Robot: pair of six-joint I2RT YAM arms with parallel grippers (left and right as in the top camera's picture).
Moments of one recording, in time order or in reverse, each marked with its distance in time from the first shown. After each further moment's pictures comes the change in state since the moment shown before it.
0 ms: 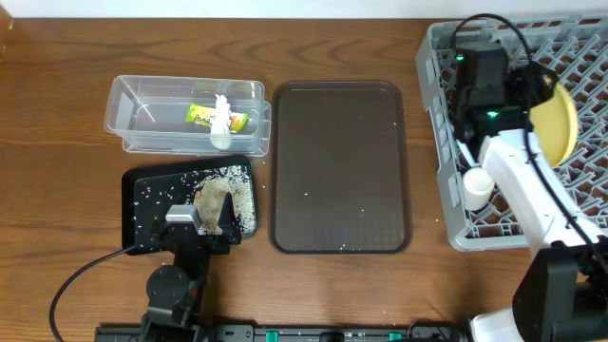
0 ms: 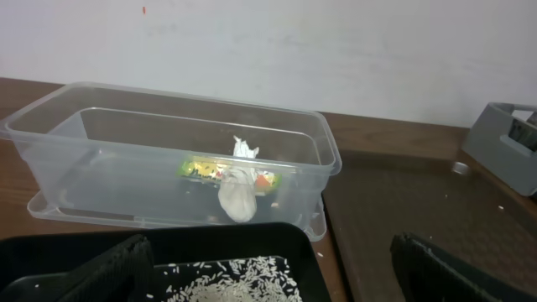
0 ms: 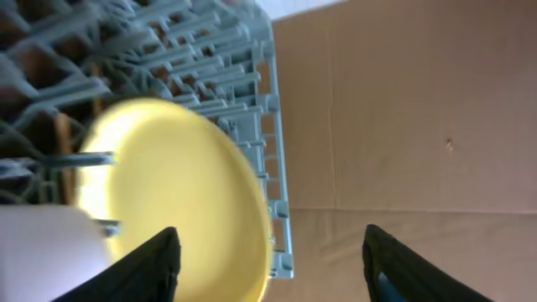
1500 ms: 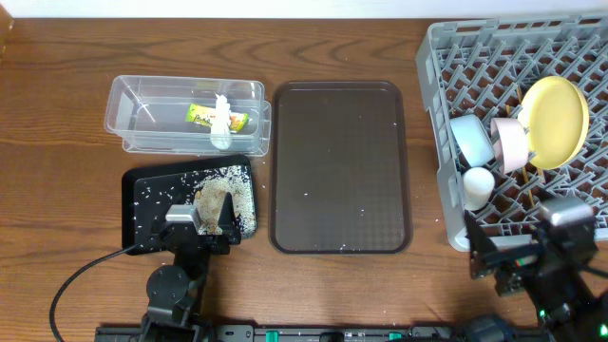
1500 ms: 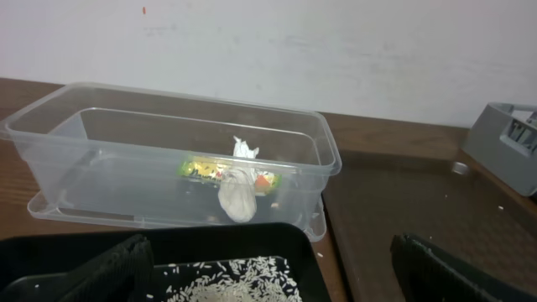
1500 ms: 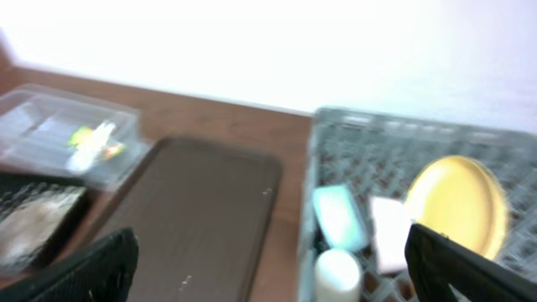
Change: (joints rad) left arm 0.000 0.000 0.000 0.000 0.000 0.000; right arm 0.145 -1.217 -0.161 -0.625 -0.968 0.619
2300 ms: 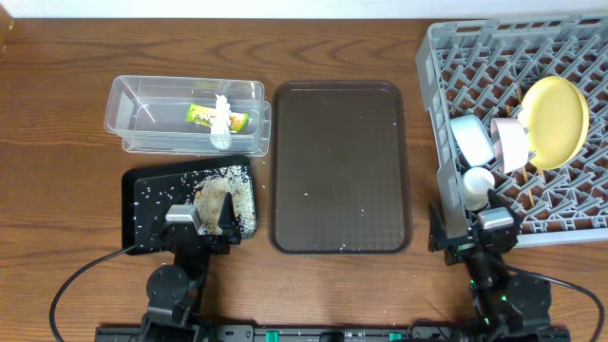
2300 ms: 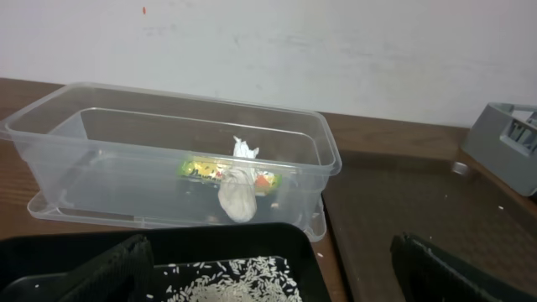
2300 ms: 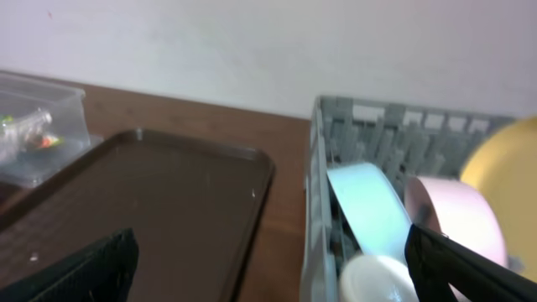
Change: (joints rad) left arm 0.000 0.000 0.000 0.000 0.000 0.000; right arm -0.175 -0.423 -0.938 0.708 -0.177 -0.067
